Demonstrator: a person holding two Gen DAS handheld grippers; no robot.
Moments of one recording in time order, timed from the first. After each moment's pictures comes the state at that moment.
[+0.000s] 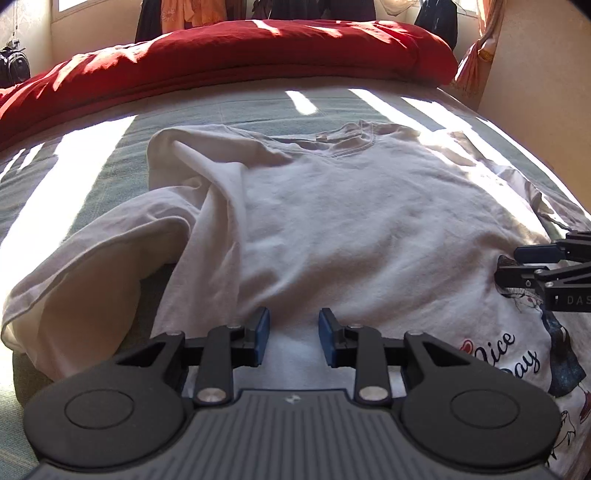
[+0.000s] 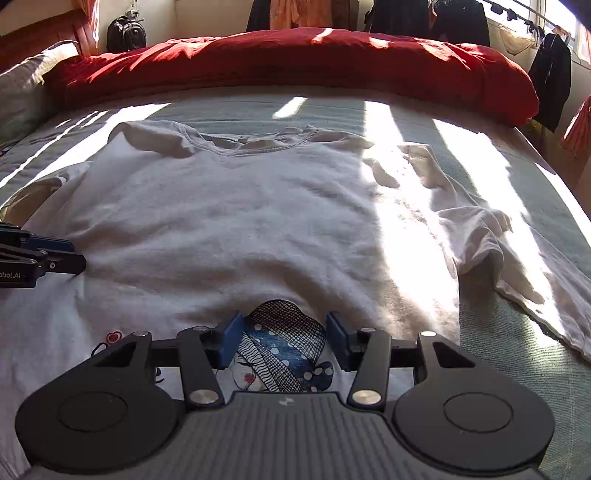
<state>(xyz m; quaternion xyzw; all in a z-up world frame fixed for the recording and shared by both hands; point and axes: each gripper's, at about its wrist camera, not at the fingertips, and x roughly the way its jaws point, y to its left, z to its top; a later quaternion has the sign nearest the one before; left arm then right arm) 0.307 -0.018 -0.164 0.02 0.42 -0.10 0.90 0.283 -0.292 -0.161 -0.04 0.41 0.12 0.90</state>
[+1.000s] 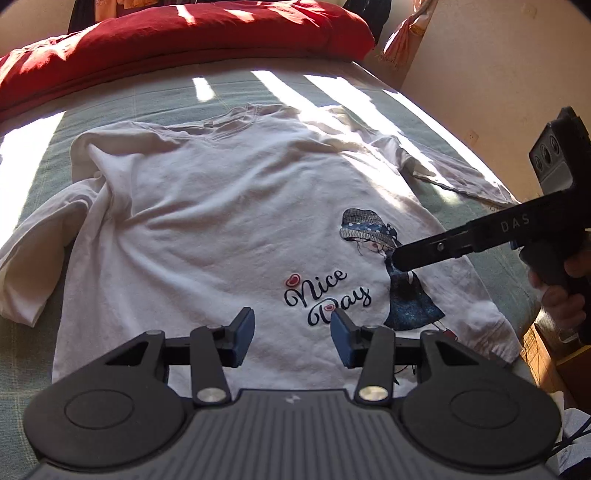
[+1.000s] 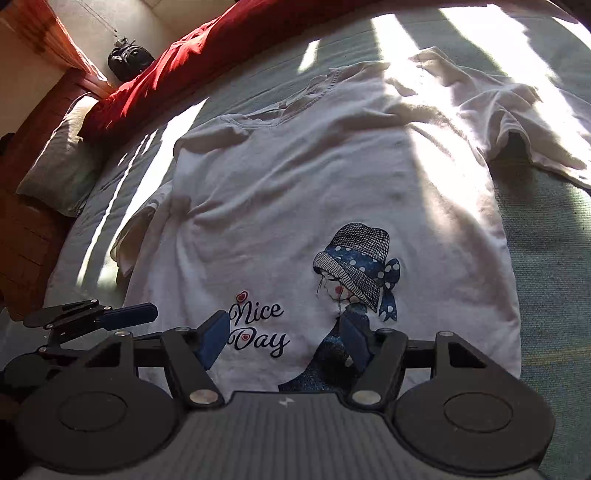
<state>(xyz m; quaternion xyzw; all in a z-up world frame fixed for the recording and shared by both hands) 0.213 -0.084 -0.104 0.01 0.47 -0.24 0.85 0.249 -0.341 -0.126 0.20 0.53 0.21 0.80</state>
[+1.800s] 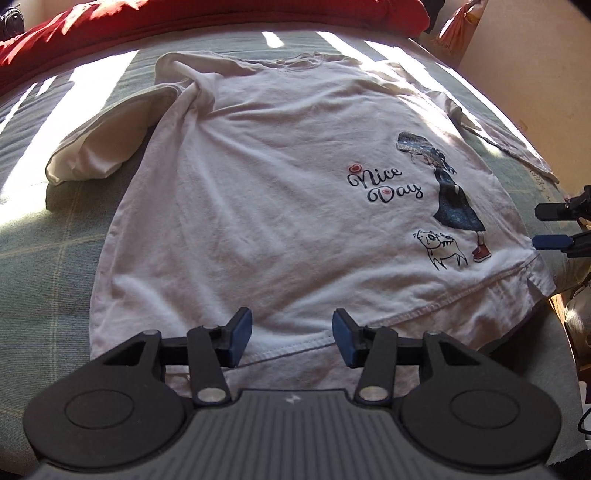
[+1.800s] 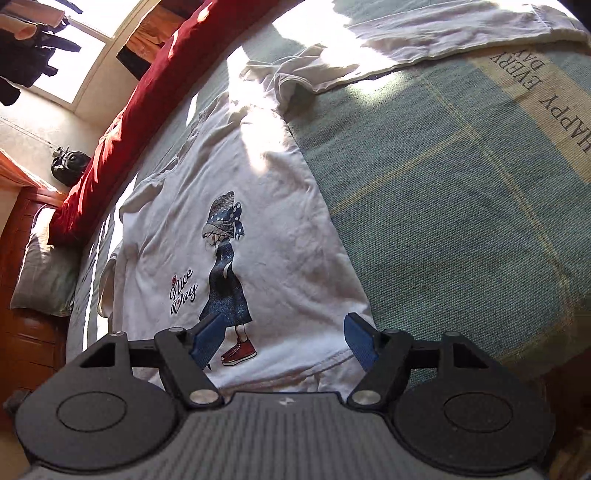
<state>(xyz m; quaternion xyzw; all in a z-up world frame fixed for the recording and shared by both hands) 0.144 -0.042 -0.129 0.00 0.50 -0.15 0.85 0.134 -0.441 -0.147 0.35 0.49 0.08 0.80</state>
